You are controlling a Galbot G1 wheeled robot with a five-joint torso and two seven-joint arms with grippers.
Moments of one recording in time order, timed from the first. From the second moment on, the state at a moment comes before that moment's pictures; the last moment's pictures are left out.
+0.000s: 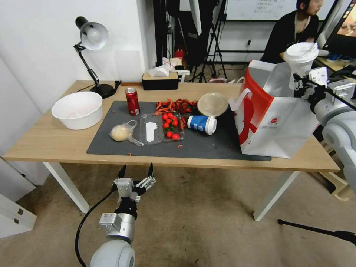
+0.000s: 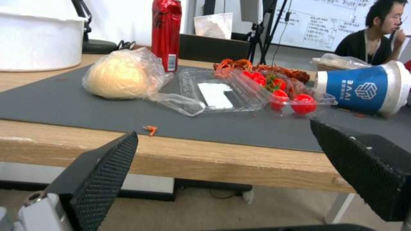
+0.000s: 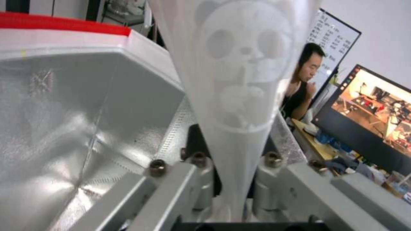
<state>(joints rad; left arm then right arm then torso) 1.66 -1.61 -0.45 -2.08 -0.13 -0.08 0.04 -0.81 0.69 0.52 1.92 0.49 -0.59 0.12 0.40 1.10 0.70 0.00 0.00</state>
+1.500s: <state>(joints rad) 1.65 -1.61 -0.44 -2.07 -0.13 -0.09 0.04 -0.86 0.65 0.58 2.00 0.76 -0.42 0.16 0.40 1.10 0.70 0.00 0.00</state>
